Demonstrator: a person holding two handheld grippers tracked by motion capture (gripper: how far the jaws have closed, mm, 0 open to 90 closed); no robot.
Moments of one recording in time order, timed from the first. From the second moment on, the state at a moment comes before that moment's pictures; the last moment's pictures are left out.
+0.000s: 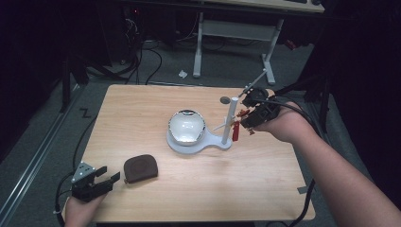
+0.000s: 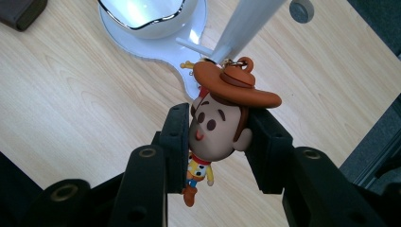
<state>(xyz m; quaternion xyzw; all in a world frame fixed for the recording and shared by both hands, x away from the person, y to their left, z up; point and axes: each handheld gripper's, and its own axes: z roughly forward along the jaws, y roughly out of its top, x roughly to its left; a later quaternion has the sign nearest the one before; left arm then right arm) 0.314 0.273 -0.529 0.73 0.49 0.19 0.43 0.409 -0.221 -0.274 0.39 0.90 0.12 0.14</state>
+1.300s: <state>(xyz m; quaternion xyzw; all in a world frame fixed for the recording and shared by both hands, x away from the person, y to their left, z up) 0.315 0.270 -0.531 0.74 0.49 0.18 0.43 0.423 -0.235 -0.378 0.43 0.88 0.17 0.12</state>
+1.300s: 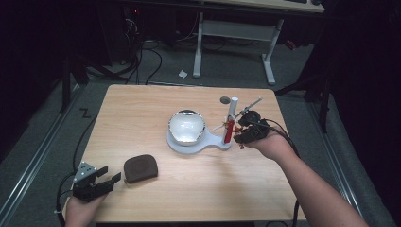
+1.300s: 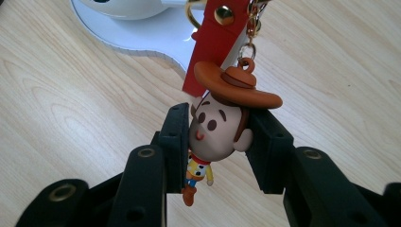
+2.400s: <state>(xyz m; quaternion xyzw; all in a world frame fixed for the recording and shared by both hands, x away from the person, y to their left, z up) 0.316 0.268 -0.531 0.74 0.48 0.18 0.44 0.382 -0.269 -0.391 0.46 0.85 0.22 0.15</state>
